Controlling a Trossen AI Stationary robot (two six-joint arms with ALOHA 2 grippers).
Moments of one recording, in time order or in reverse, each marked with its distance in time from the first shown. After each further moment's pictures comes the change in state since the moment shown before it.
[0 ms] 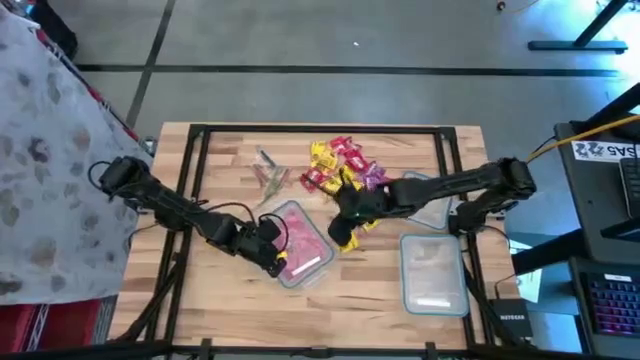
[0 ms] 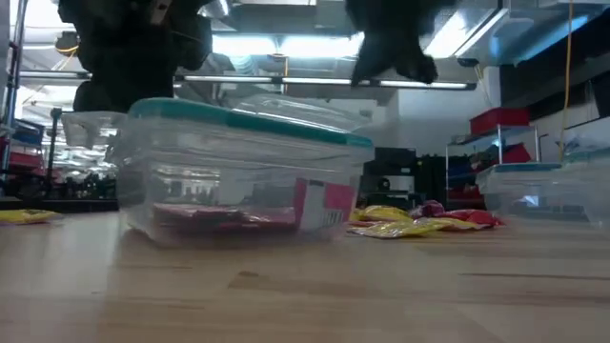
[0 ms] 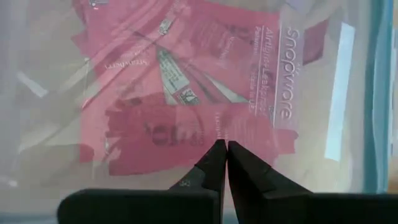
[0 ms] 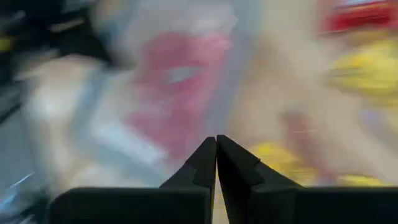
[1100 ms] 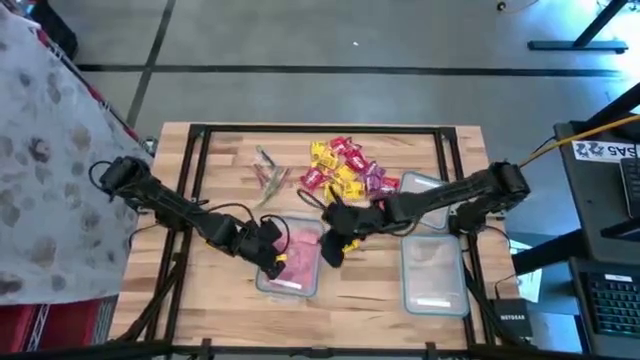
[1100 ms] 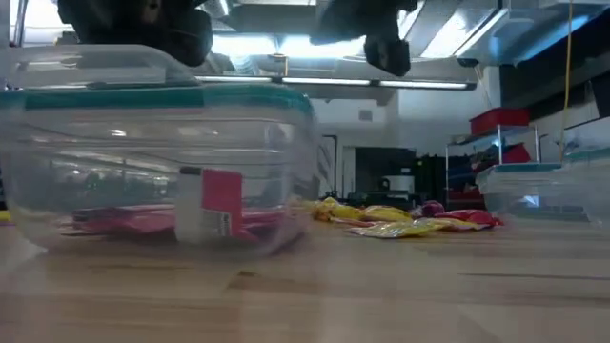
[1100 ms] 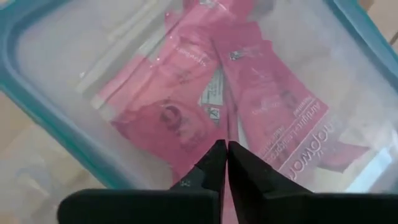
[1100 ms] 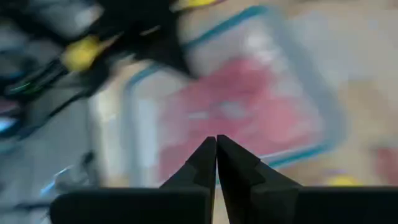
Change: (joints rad) left arm 0.013 0.000 0.000 -0.006 -0.019 0.073; right arm 0.063 0.083 0.000 0.254 -0.067 0.009
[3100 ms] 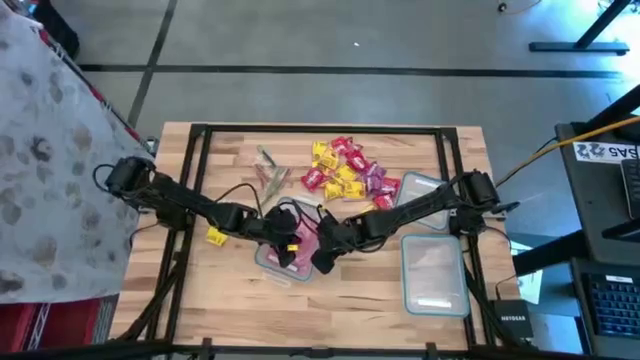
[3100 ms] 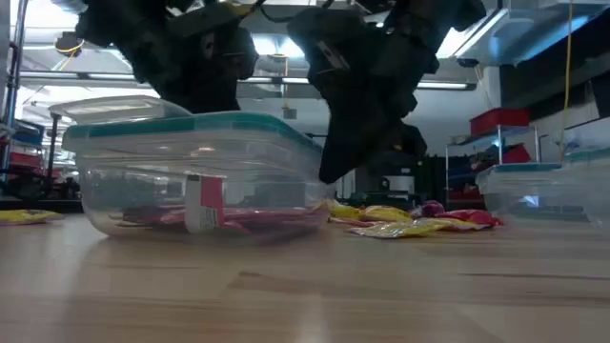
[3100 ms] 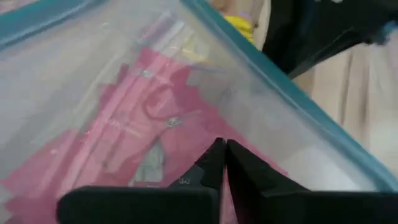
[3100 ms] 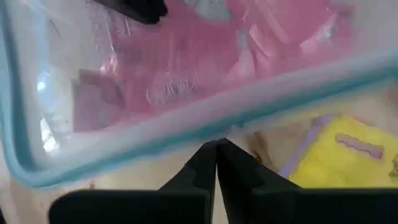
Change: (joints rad) left arm 0.136 0.123 -0.180 0.535 0.088 0.402; right arm -0.029 0.237 -0.008 -0.054 0.161 0.132
